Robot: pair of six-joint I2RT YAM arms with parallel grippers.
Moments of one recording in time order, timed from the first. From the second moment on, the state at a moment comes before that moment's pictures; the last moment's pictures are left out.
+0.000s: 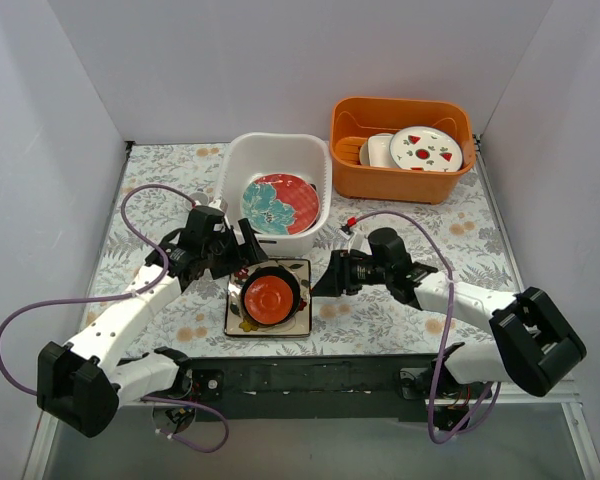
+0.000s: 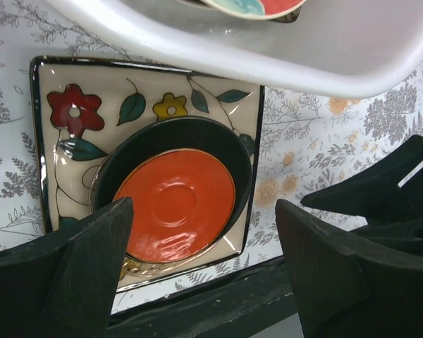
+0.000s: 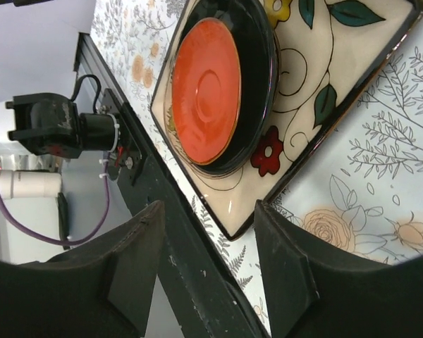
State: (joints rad) left arm -0.45 1.10 0.87 -0.57 0.12 -0.72; right arm 0.65 1.29 0.54 0.21 -0.65 0.67
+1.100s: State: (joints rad) left arm -0.55 1.05 0.63 -0.47 0.08 -0.85; right arm 0.68 1.41 0.63 0.21 -0.59 0.62
